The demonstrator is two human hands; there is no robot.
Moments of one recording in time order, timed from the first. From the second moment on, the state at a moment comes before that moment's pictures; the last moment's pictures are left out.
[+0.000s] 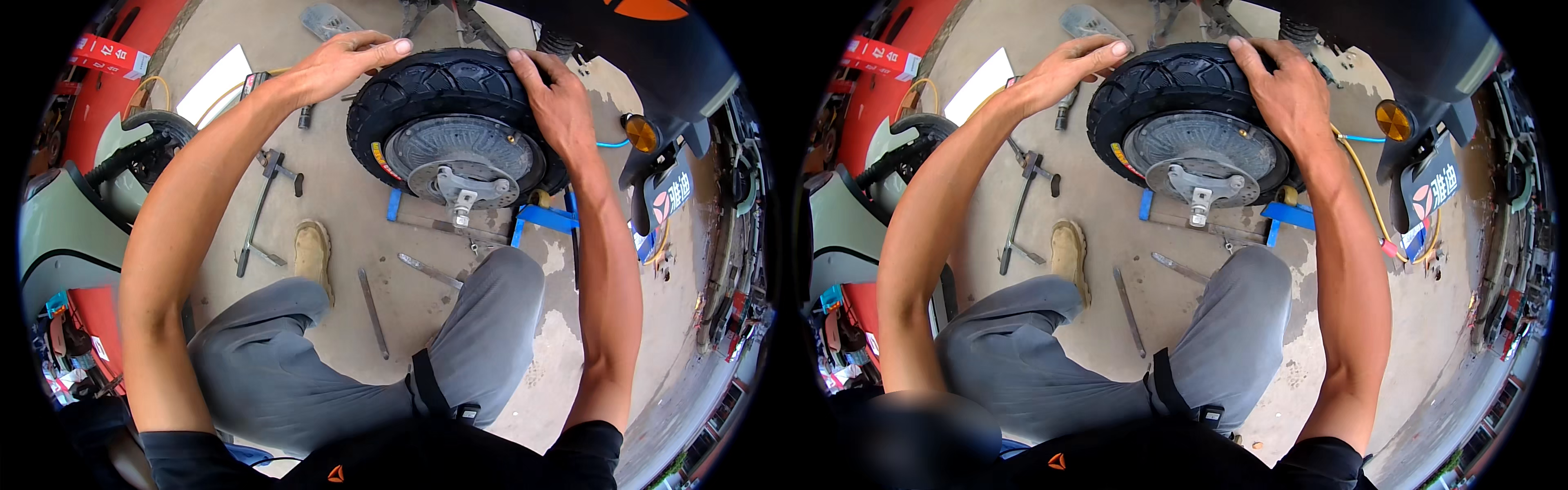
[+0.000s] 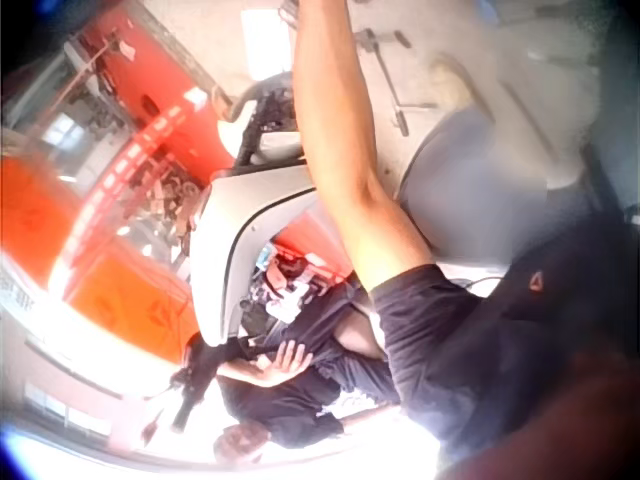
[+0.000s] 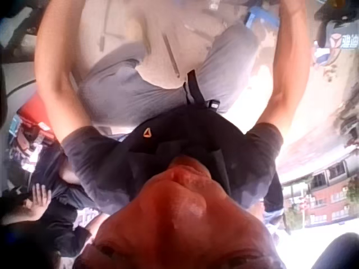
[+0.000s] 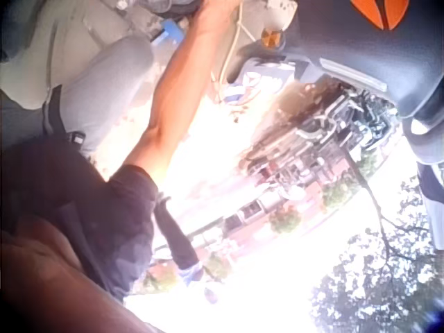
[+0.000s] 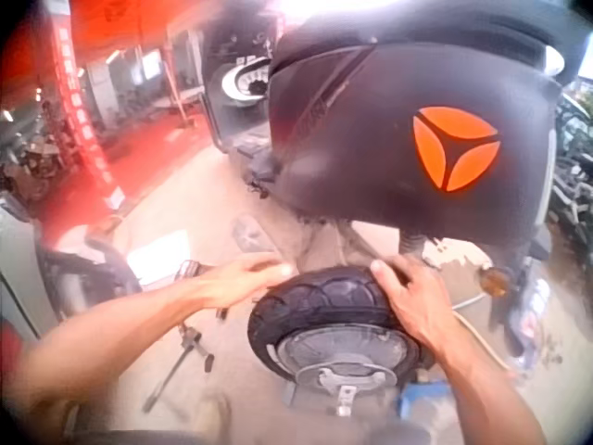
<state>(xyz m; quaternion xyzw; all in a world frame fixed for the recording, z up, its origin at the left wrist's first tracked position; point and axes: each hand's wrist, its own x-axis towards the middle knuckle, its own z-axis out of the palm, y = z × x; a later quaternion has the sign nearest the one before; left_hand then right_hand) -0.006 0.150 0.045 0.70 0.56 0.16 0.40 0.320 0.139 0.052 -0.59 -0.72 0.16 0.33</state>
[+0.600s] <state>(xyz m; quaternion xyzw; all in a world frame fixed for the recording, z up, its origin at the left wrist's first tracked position) -0.041 0.154 -0.187 0.36 0.35 0.35 0.79 0.272 0.155 0.068 -0.67 -0.70 0.14 0.21</state>
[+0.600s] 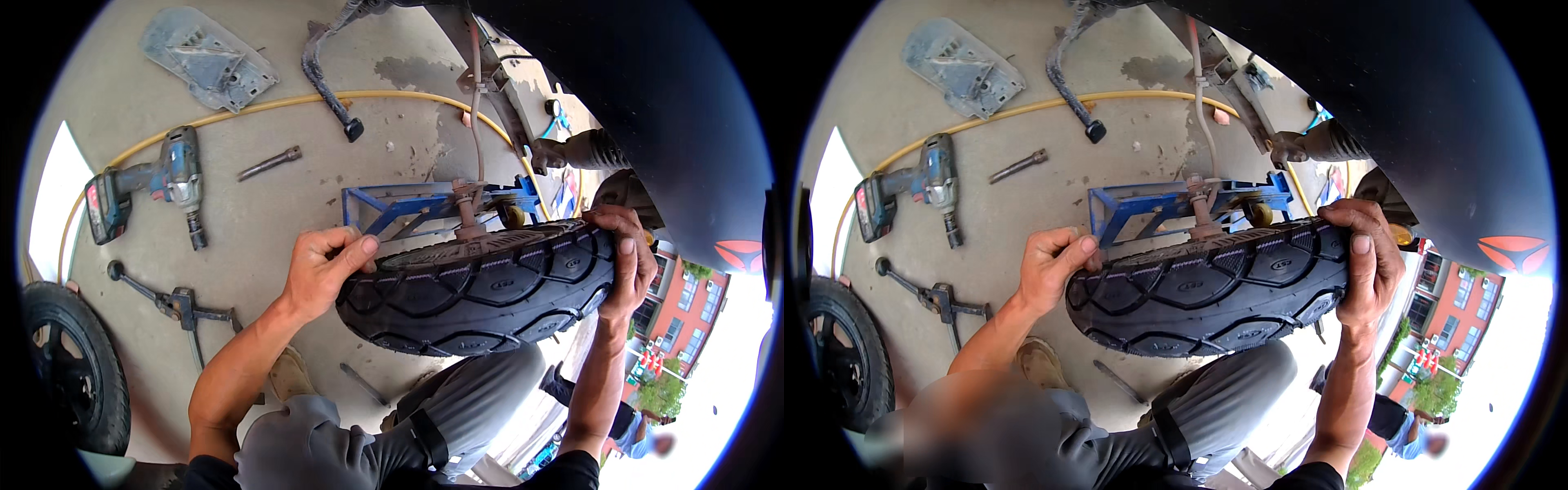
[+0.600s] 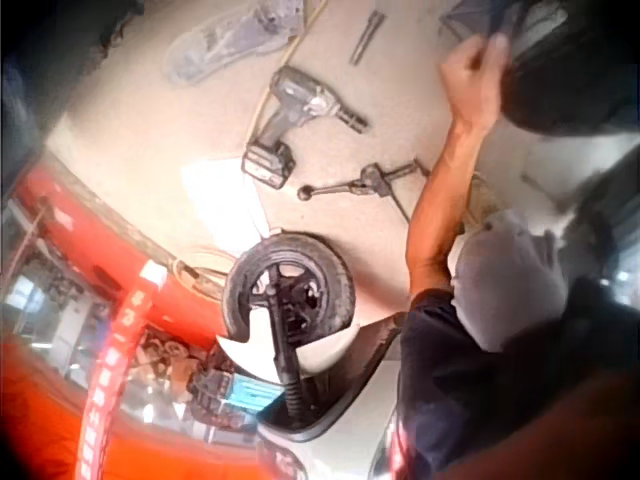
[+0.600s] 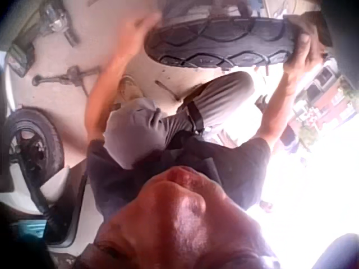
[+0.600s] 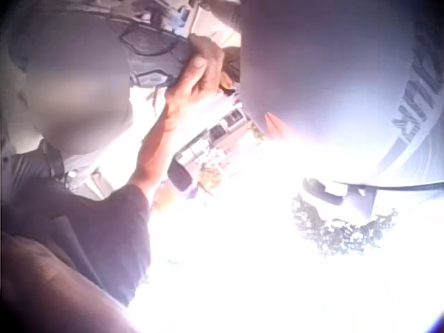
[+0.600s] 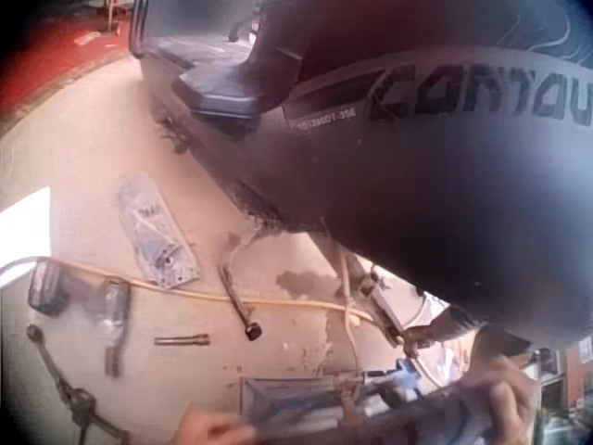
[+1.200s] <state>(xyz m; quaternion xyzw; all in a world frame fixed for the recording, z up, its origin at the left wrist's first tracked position) -0.031 0.167 -0.189 0.36 0.26 0.43 0.78 0.278 0.160 0.066 -0.69 -0.68 0.16 0.20</state>
